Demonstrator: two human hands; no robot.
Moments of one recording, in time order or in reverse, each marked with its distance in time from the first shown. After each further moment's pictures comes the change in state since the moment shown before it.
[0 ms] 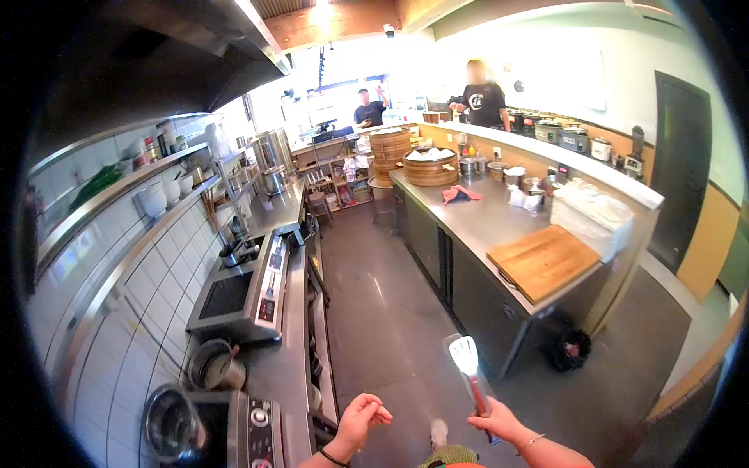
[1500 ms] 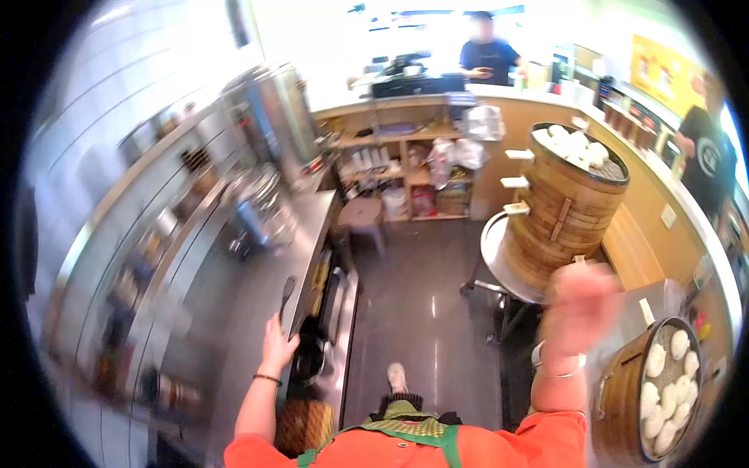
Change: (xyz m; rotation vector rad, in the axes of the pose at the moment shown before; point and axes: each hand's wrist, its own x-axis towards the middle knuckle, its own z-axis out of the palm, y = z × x) left_hand 1.406 0.536 -0.772 1.446 0.939 0.100; right_hand 1.662 -0.628 0.061 -0.035 0.334 -1.388
